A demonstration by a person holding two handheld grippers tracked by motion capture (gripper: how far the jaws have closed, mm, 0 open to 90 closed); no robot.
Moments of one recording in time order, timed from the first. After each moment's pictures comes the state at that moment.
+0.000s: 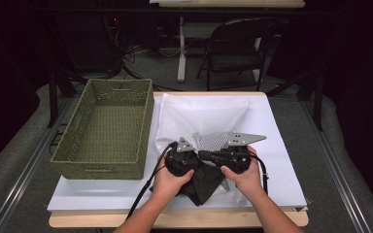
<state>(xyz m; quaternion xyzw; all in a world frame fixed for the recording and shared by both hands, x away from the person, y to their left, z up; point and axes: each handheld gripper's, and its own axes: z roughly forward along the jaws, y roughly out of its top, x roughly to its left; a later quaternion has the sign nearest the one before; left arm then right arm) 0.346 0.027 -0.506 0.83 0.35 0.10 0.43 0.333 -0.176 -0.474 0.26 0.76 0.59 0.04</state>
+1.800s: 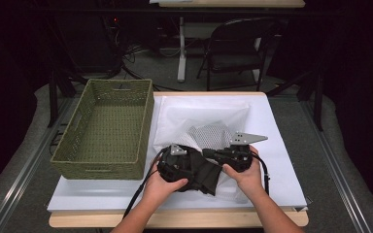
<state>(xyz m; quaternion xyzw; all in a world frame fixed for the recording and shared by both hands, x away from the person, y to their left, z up) 0.344 0.050 -0.533 0.84 0.39 0.08 0.37 0.341 -0.185 -0.487 0.30 0.76 0.58 0.06</state>
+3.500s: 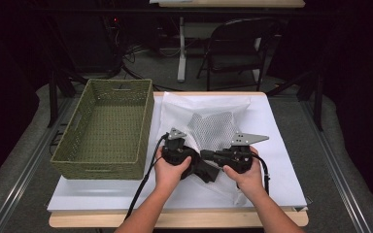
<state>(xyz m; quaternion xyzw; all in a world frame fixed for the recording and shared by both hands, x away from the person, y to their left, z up) 0.373 0.040 -0.502 0.77 0.43 0.09 0.47 0.334 -0.182 -0.478 0.27 0.75 0.60 0.03</state>
